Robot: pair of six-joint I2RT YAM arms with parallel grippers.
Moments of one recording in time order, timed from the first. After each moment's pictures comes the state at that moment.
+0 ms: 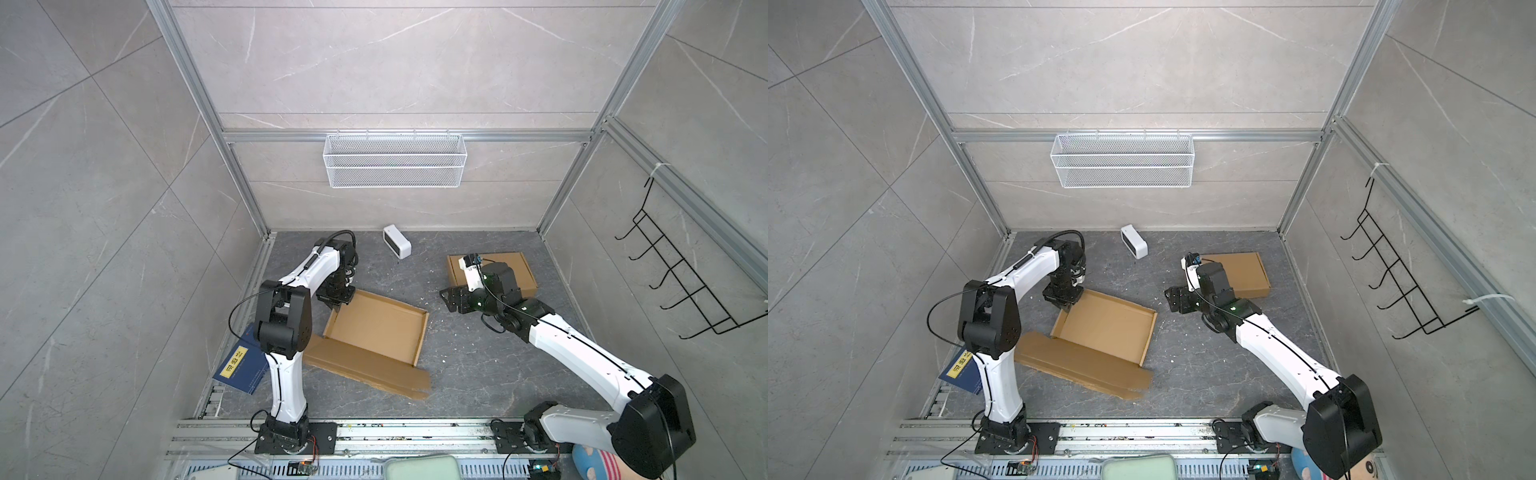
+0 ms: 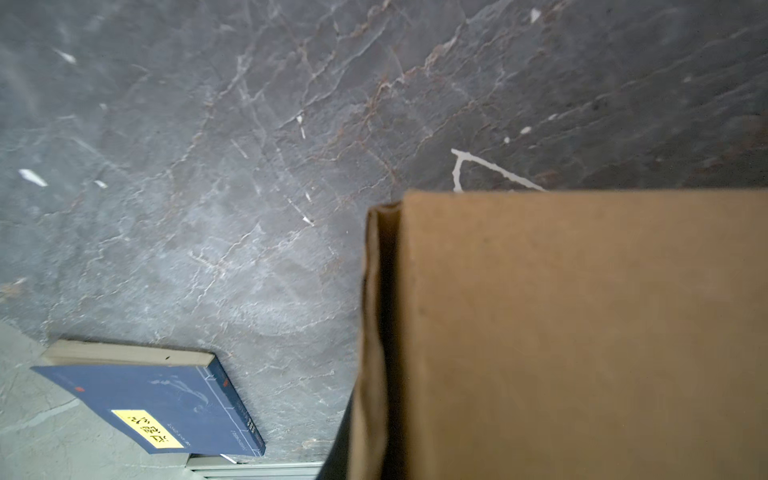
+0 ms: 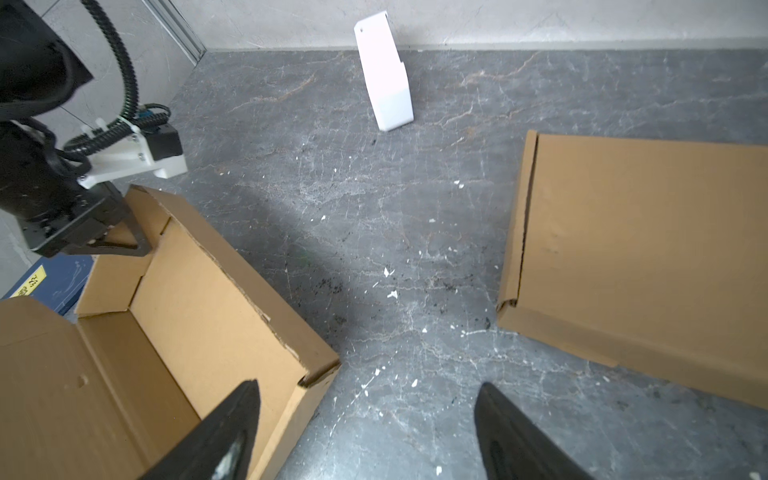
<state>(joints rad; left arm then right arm) -0.29 2.03 1.66 -1.35 -0.07 0.05 0.46 1.25 0.90 -0.30 -0.13 0.24</state>
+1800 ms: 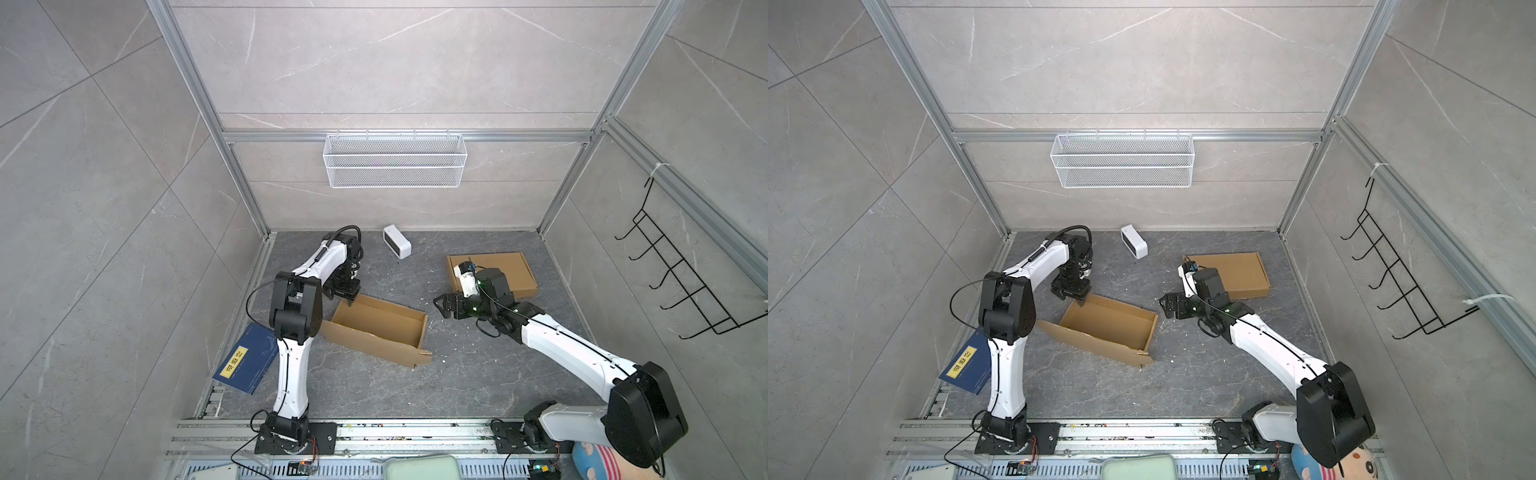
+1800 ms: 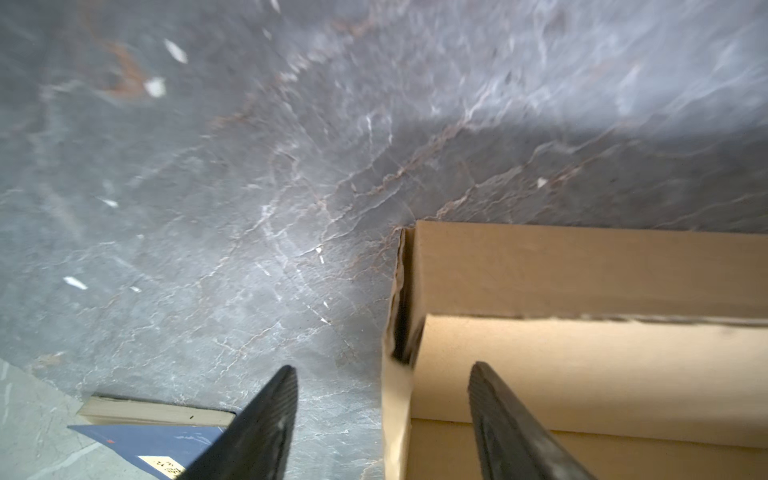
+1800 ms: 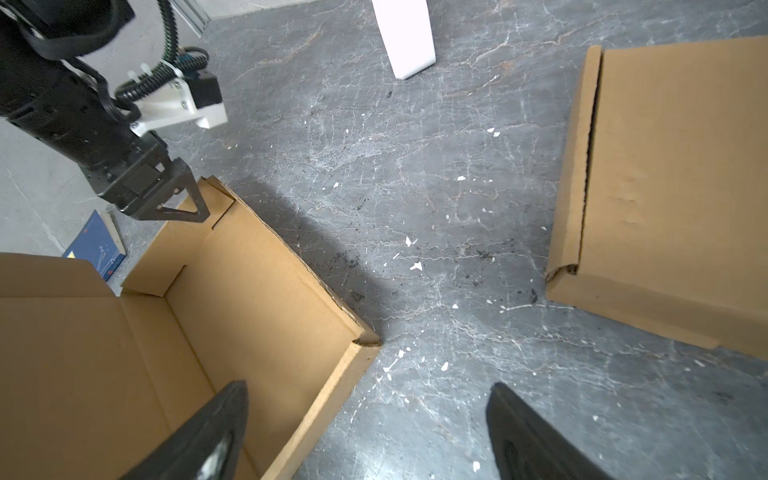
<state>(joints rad) -0.29 2.20 1.87 -1.37 -0.10 0.06 0.46 1.32 0.85 -0.23 -0.21 0.31</state>
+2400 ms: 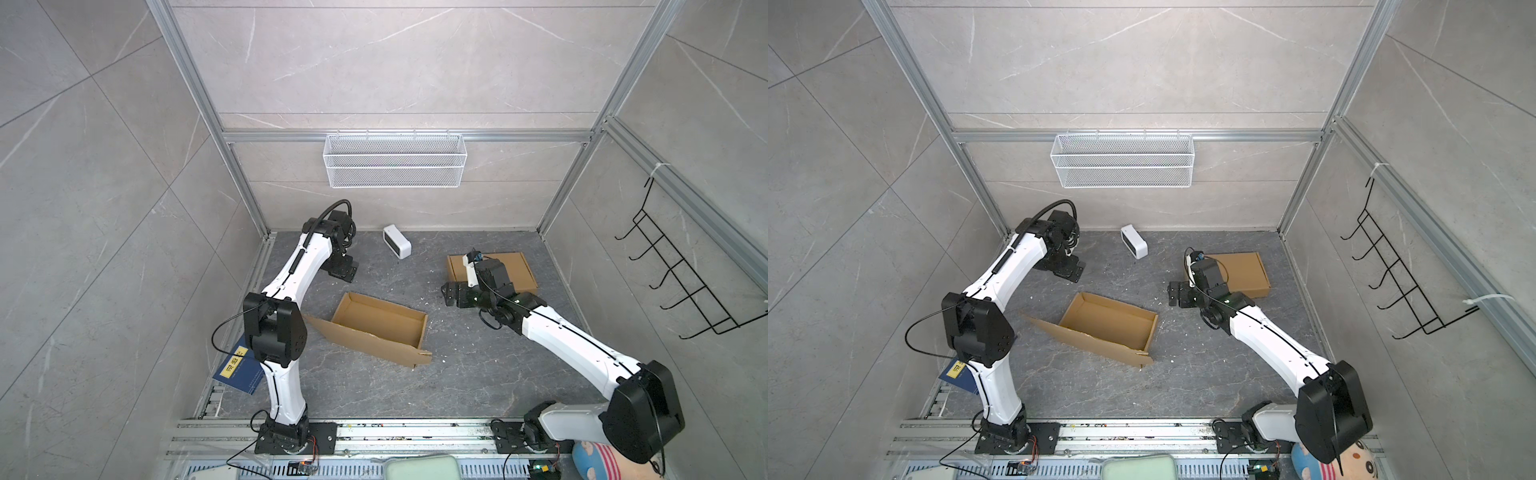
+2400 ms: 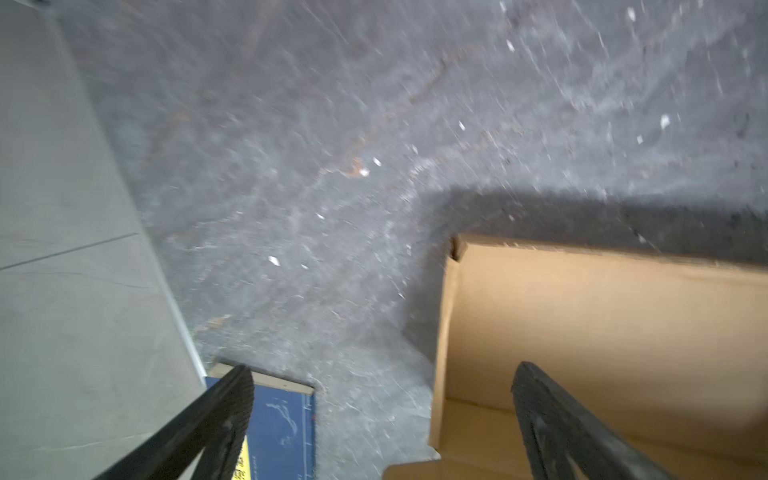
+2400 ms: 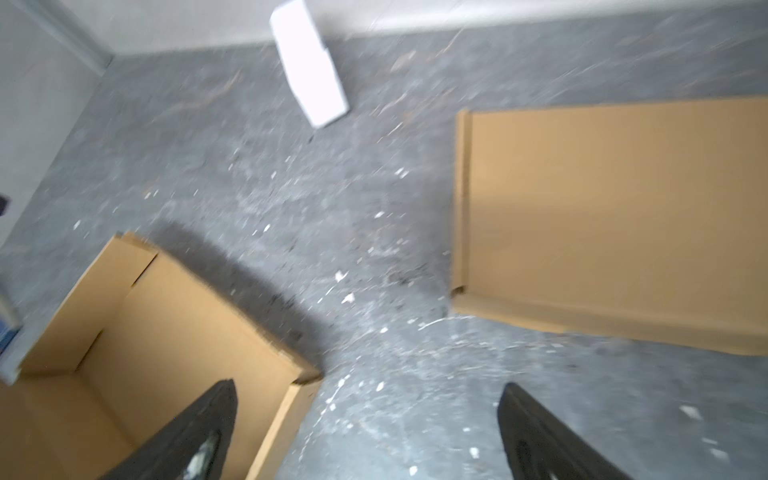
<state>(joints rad) -0.28 1.90 1.85 -1.24 -0.24 0.07 0.46 1.31 0.97 -0.35 0.10 0.32</state>
